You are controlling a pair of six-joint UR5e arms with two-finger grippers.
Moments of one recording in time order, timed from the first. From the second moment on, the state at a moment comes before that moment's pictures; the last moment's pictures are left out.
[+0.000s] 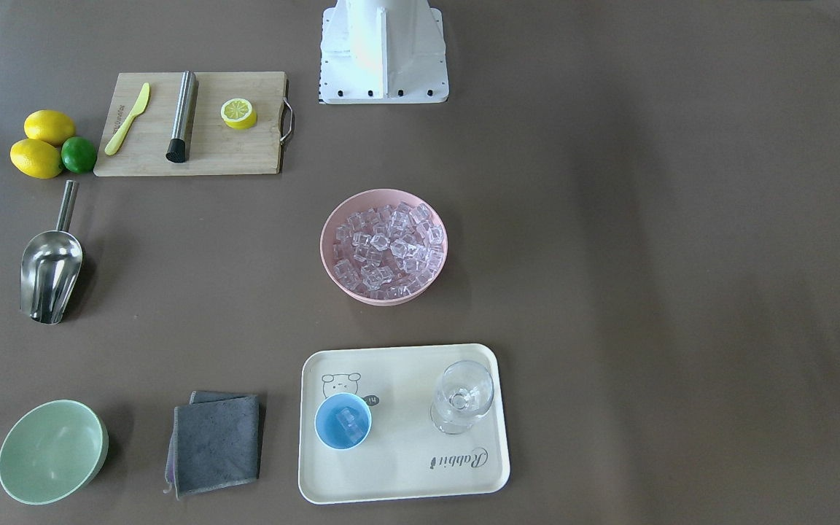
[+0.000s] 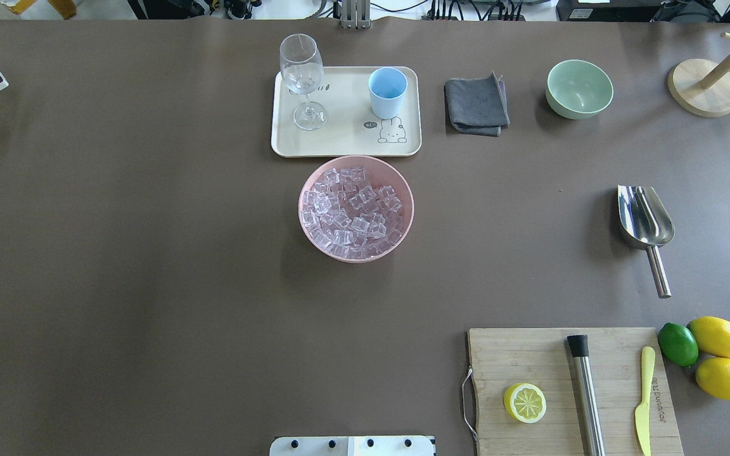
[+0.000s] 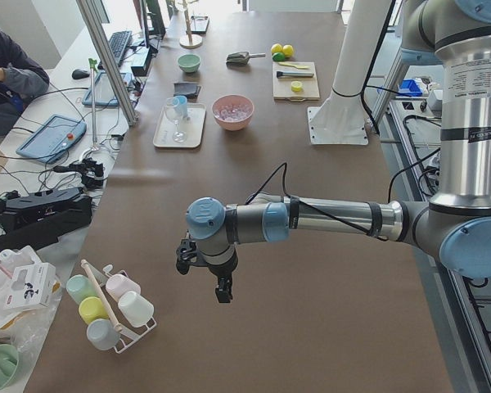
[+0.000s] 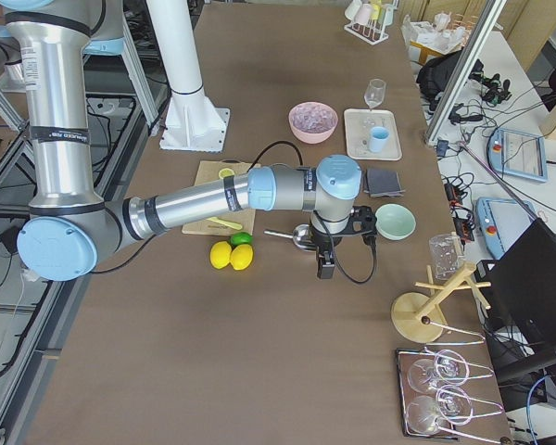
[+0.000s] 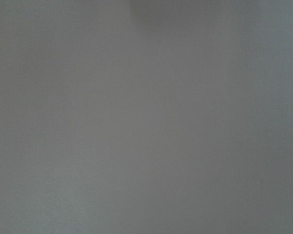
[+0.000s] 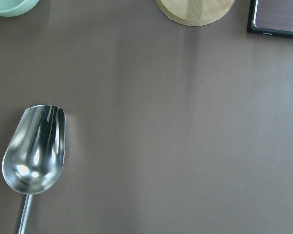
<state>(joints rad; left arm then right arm) -1.56 -1.50 -1.69 -1.40 -2.30 0.09 1.53 -1.54 1.83 -1.83 2.35 -0.04</state>
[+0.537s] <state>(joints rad) -1.56 -1.50 -1.69 -1.40 -2.30 0.09 1.62 -1.62 1.75 -1.88 2.35 -0.20</state>
